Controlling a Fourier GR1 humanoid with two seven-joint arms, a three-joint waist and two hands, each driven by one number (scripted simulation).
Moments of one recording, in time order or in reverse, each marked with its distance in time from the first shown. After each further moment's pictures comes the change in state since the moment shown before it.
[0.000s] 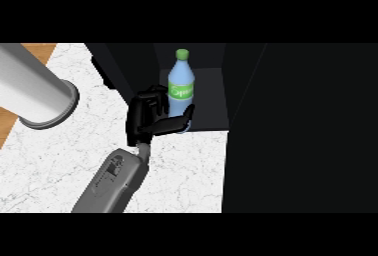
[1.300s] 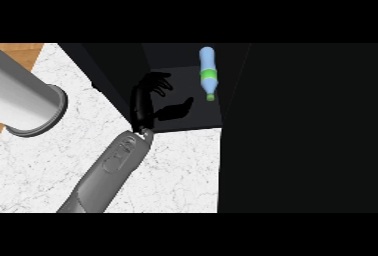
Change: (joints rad) left arm -0.188 0.083 -0.109 0.251 -0.215 0.277 0.075; right arm -0.042 -0.005 -0.003 0.041 -0.018 0.024 -0.007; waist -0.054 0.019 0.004
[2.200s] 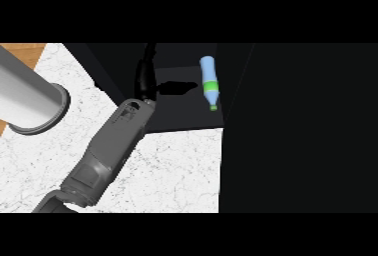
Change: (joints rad) left arm -0.321 -0.053 0.247 0.490 0.105 -0.197 -0.265; right arm 0.020 -0.007 0.003 0.001 0.013 0.004 -0.030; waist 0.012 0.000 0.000
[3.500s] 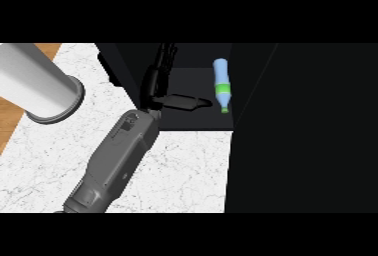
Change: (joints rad) left arm 0.146 -0.042 -0.009 -0.279 0.214 -0.422 -0.212; right arm 0.111 0.005 0.040 -0.056 0.054 -0.056 -0.039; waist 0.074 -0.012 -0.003
